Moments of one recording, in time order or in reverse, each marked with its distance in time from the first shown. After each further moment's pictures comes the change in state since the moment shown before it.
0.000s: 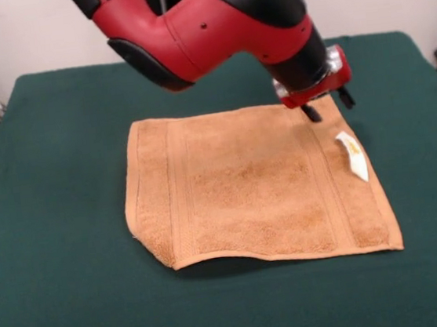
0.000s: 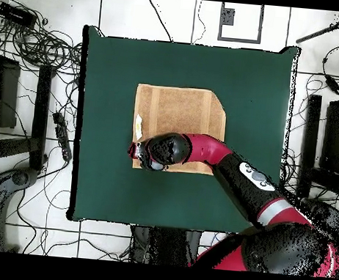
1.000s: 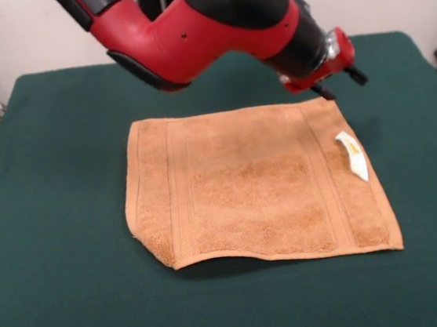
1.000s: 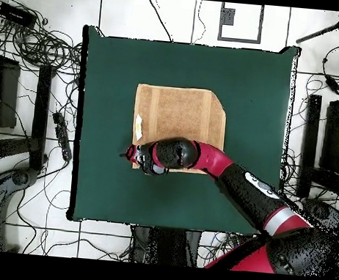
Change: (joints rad) arm -0.103 0.070 0.063 0.074 0.122 -0.001 0.000
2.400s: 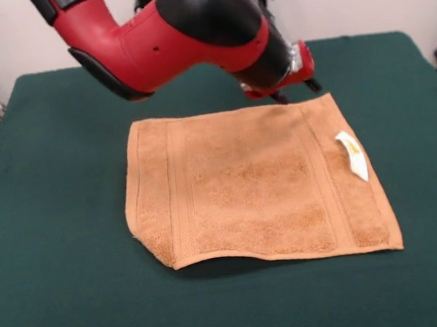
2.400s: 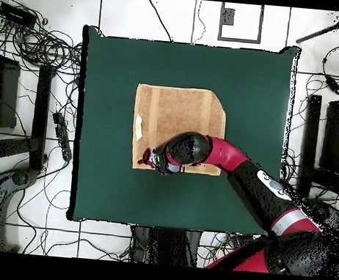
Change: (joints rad) arm 0.002 -0.039 -0.065 -0.076 -0.039 0.205 0.000
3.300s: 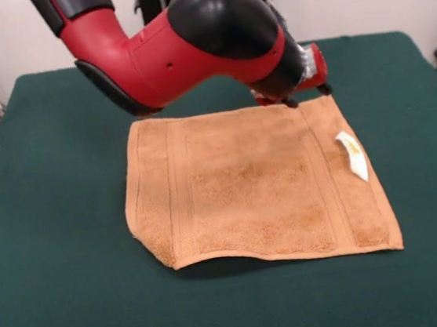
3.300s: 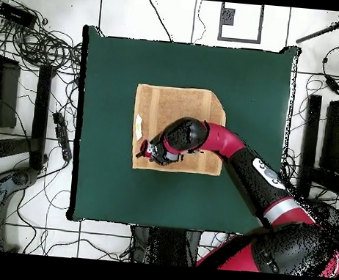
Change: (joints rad) arm 0.055 0.009 0.015 -0.111 -0.021 0.136 0.000
